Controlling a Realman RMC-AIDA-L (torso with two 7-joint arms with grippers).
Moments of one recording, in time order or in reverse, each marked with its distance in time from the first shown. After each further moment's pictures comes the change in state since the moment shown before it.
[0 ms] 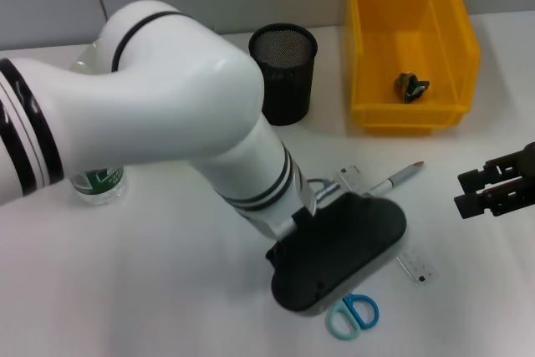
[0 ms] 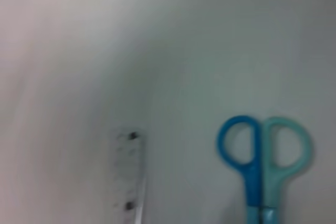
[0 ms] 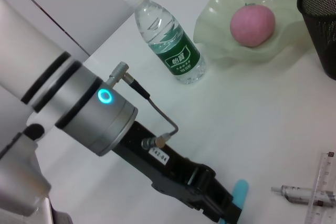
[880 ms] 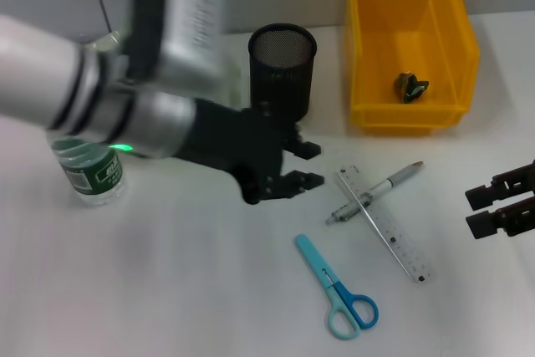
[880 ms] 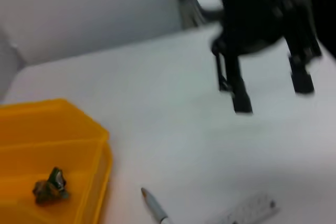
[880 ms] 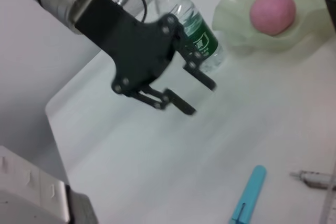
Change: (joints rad) left arm 0.375 0.010 -0.759 0.177 -0.224 0.316 -0.298; right arm -0.011 -0.007 -0.003 0.009 -0.007 -0.054 -0.033
